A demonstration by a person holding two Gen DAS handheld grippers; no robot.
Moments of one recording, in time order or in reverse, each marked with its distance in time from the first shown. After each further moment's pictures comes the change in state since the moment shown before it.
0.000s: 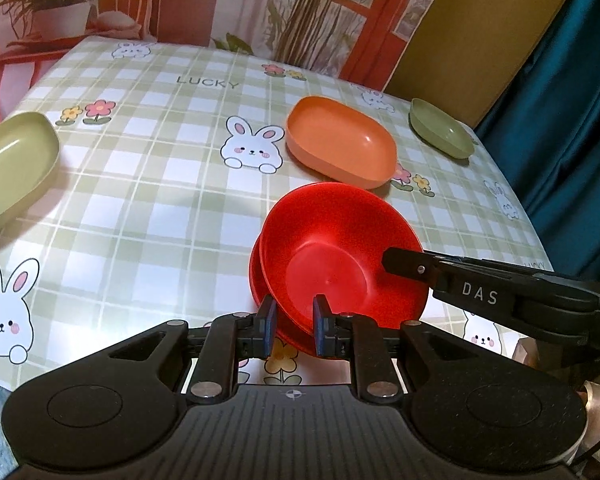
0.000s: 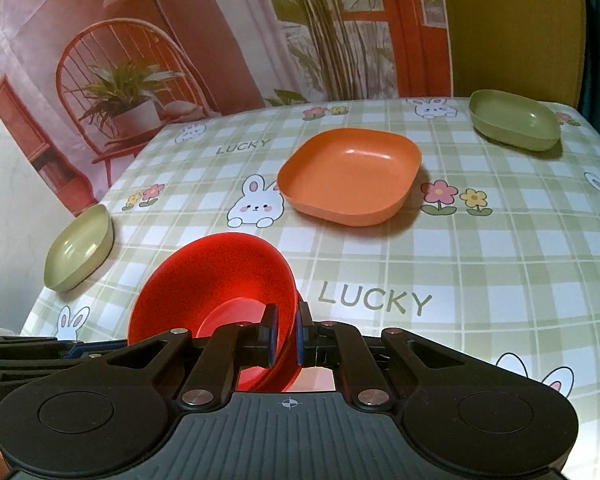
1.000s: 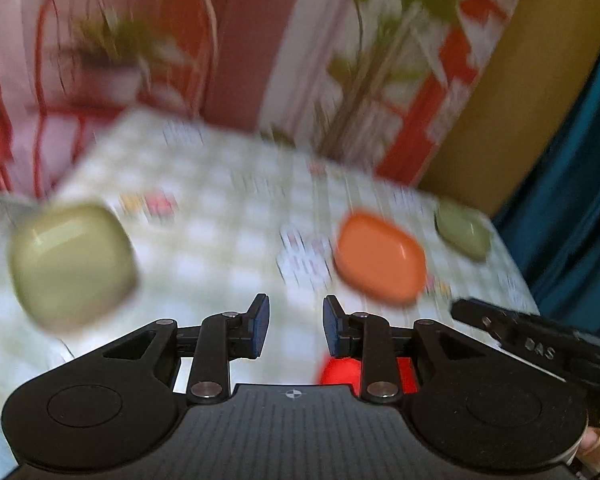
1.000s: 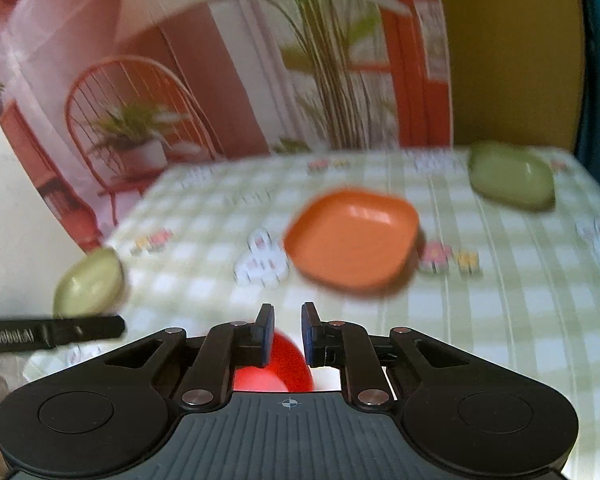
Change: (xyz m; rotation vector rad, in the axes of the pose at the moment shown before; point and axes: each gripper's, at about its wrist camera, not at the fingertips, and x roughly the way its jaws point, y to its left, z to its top) left arm -0.067 0.043 0.064 -0.054 -0.233 0.071; right arm -0.030 0.011 0.036 -0.043 -0.130 -0.002
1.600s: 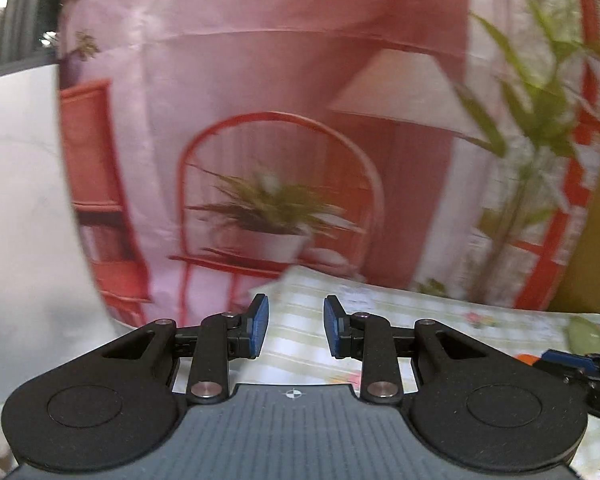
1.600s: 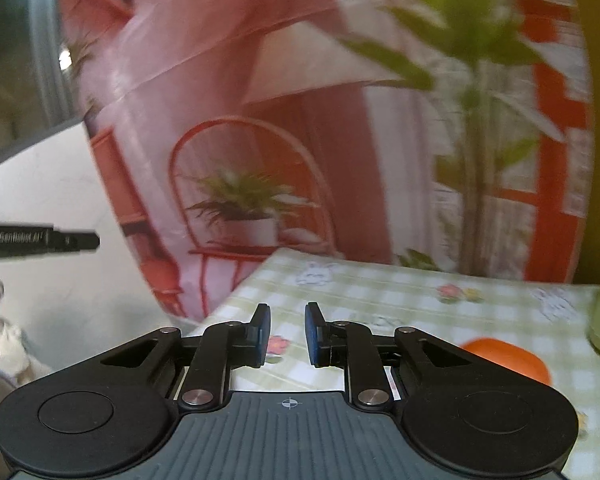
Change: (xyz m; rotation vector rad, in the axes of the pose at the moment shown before) left arm -0.065 0.111 0.111 0.062 -0.294 0.358; right arm 0.045 0.127 0.083 -0.200 -0.167 0.216
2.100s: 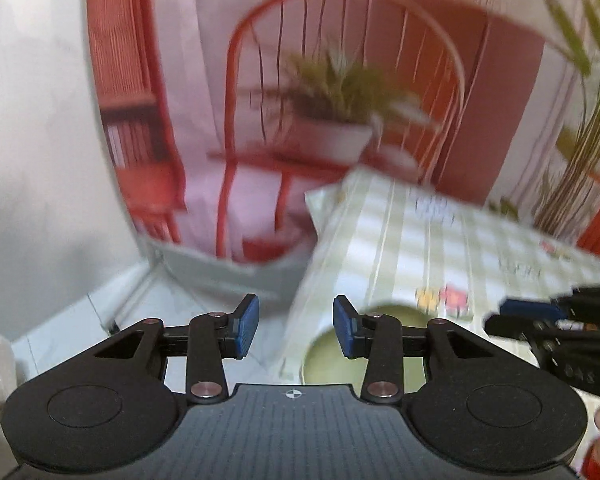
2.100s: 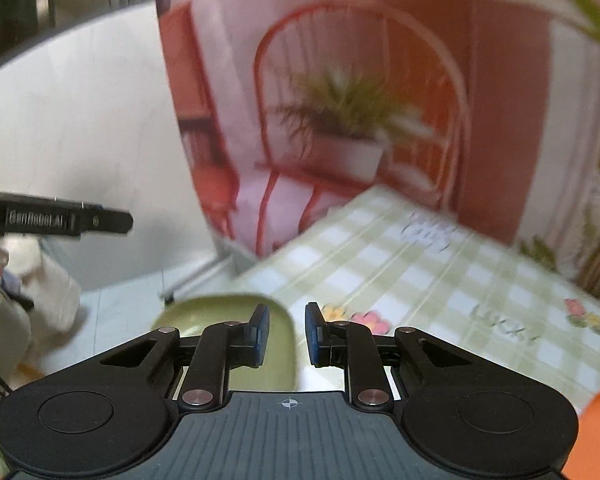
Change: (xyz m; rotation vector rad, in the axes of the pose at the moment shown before) left arm 0.093 0.066 -0.077 -0.063 0.242 0.050; right arm 0.159 0.091 -0.028 -0.235 0.237 0.132
